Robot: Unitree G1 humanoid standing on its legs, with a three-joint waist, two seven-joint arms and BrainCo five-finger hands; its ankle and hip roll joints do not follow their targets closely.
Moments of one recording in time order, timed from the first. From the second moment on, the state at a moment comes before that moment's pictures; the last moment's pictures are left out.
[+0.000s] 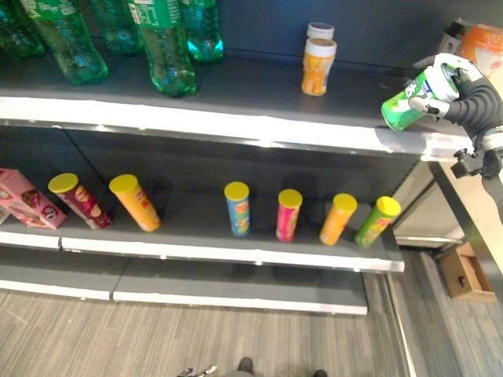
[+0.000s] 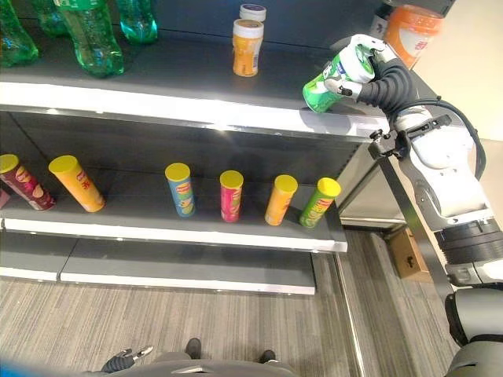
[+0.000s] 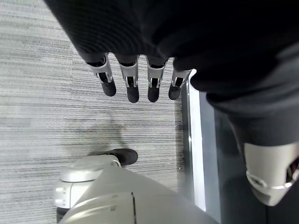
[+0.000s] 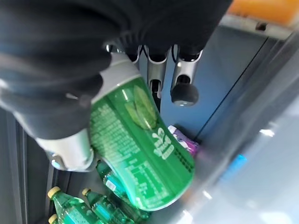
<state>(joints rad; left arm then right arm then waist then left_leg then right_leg) 0.13 0.28 -0.11 1.14 -0.12 -0.05 0.02 -0.72 -1.00 0.23 0.20 0.64 -0.17 0.12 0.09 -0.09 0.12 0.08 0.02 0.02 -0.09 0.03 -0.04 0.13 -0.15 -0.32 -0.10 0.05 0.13</state>
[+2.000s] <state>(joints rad) 0.16 0.32 -0.15 1.06 -0.19 -0.06 -0.03 -1.21 -1.09 0.77 0.47 0.63 -0.07 0.28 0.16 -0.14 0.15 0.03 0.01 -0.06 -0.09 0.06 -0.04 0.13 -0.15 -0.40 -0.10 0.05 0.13</state>
